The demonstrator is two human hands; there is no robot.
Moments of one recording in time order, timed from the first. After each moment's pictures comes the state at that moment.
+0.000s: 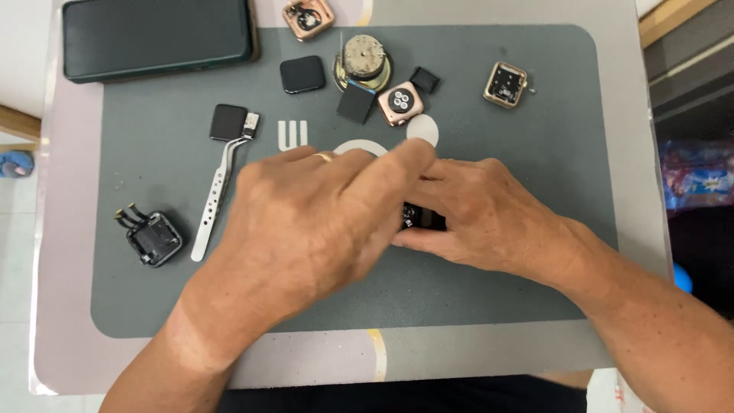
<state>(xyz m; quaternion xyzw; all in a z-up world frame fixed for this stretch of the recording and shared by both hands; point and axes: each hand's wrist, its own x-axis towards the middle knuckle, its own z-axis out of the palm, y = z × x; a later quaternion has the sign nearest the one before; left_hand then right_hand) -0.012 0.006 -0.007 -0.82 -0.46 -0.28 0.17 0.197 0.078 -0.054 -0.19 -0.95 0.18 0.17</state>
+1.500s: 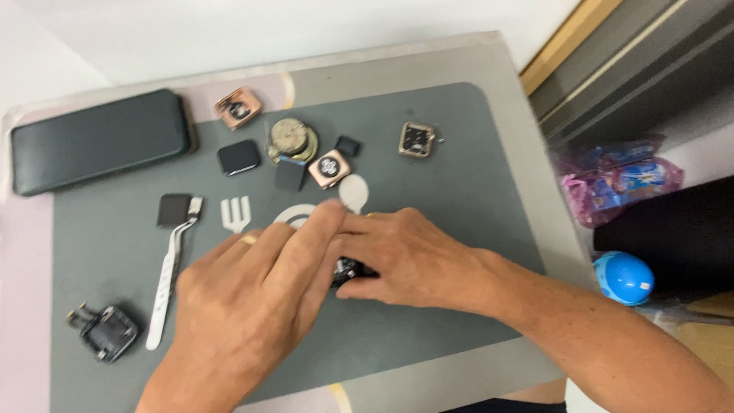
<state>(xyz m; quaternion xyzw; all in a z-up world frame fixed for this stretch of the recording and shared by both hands) -0.003 0.009 -0.011 -0.82 -0.48 -0.23 0.22 0.199 0.081 -0.061 -0.20 -0.93 0.22 0.20</state>
